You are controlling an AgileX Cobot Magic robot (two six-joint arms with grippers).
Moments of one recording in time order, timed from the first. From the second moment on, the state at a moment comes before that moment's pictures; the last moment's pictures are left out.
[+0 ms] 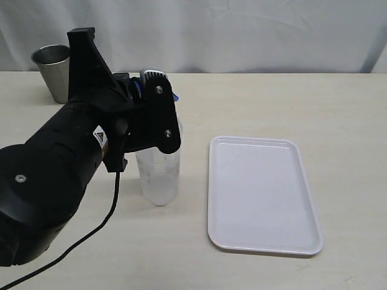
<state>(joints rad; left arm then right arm) -1.07 1.48 -0.76 1.72 0.96 -0.75 0.06 0.00 0.00 -0.01 0.34 -0.02</state>
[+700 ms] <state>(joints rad) -1.15 1.48 -0.76 1.63 1.00 -0.71 0.06 0.00 0.00 -0.01 0.34 -0.02</state>
